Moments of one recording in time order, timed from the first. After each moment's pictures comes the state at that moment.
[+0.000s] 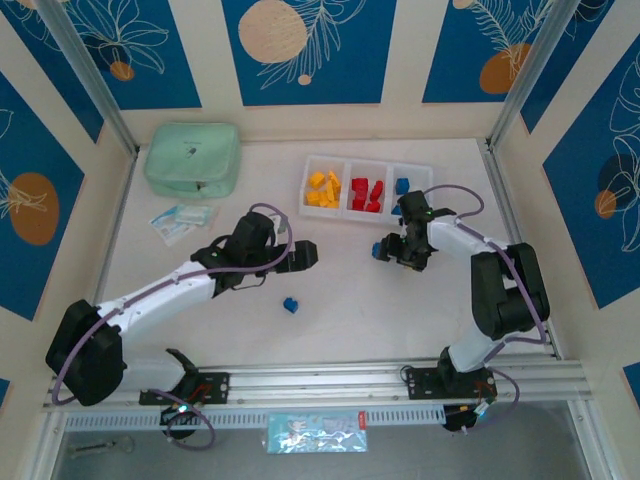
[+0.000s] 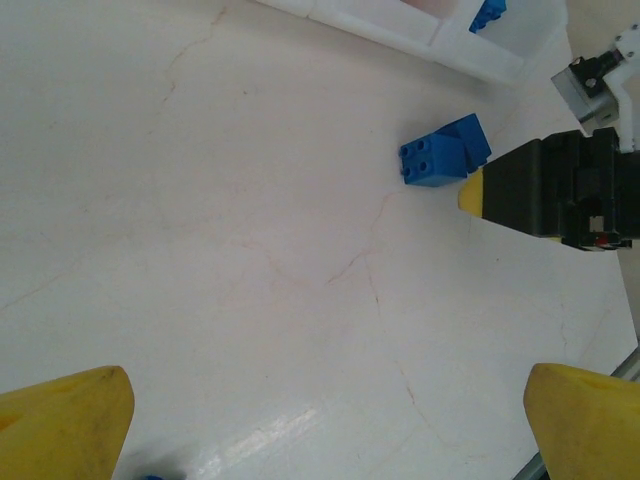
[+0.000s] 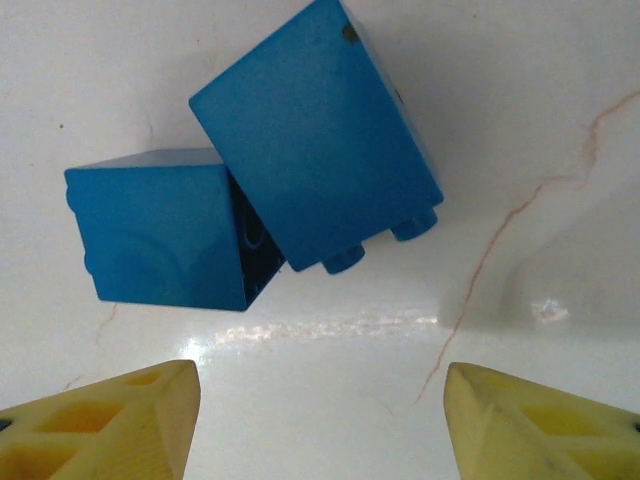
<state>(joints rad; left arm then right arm) -0.70 1.29 0.84 -0.28 0.18 -0.72 0.24 1.63 0.98 -0.71 -0.14 0.48</state>
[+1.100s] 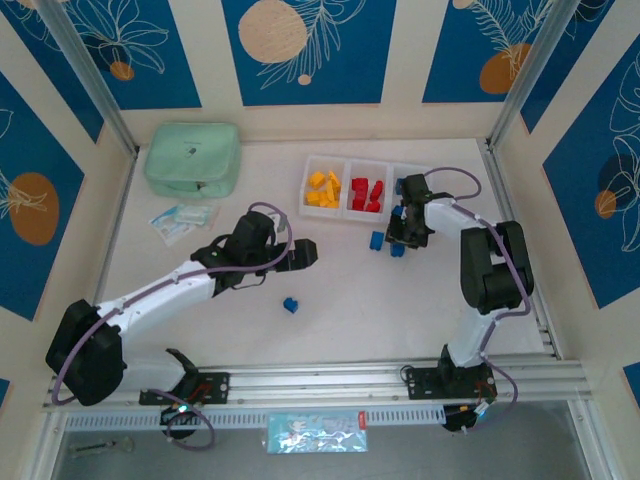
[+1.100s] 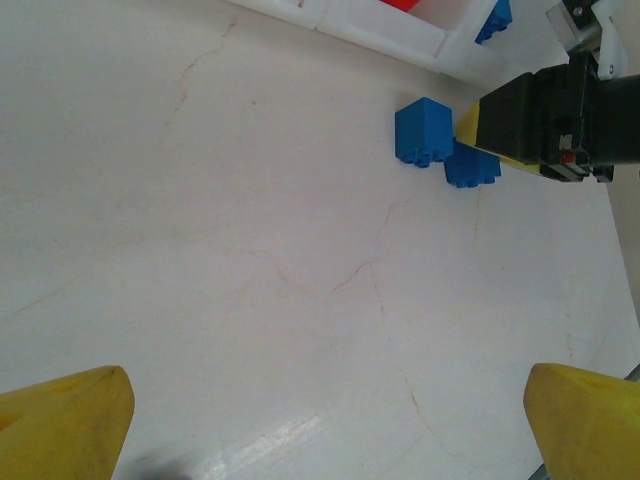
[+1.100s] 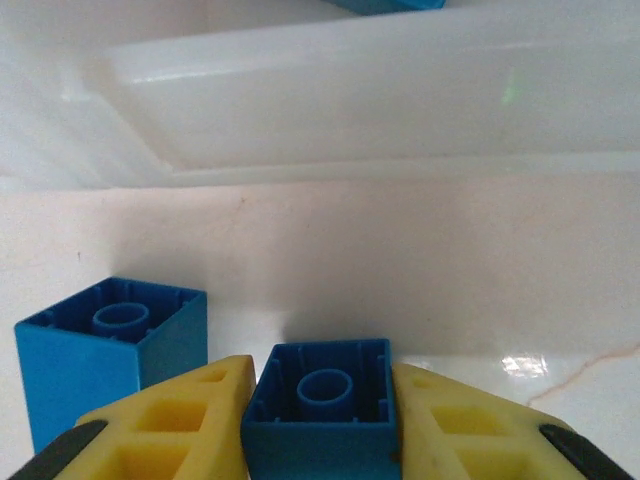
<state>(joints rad) -0.70 1.29 0.85 -0.28 0.16 -0.72 0.18 1.79 1.15 -0.65 -0.08 0.41</state>
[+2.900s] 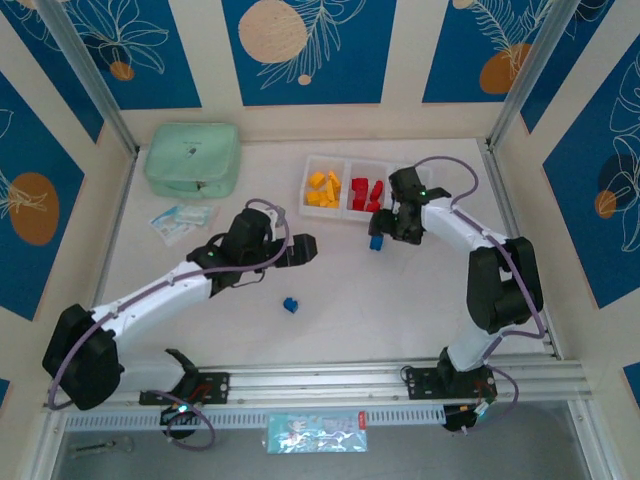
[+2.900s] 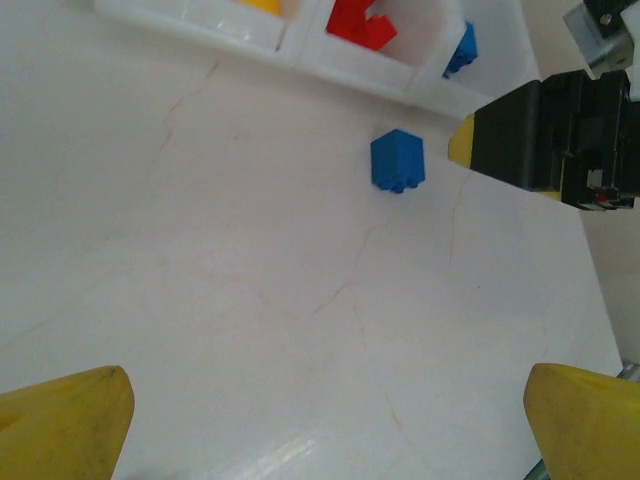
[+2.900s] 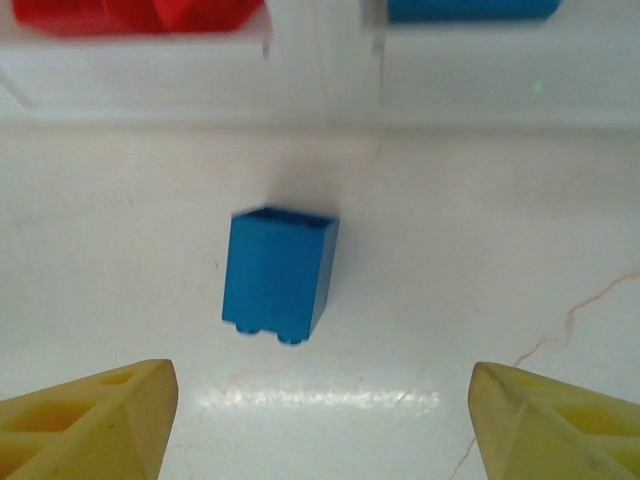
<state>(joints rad) -0.68 1.25 0.84 -0.26 0.16 -0.72 0.30 1.67 1.17 -0.73 -0.05 0.45</state>
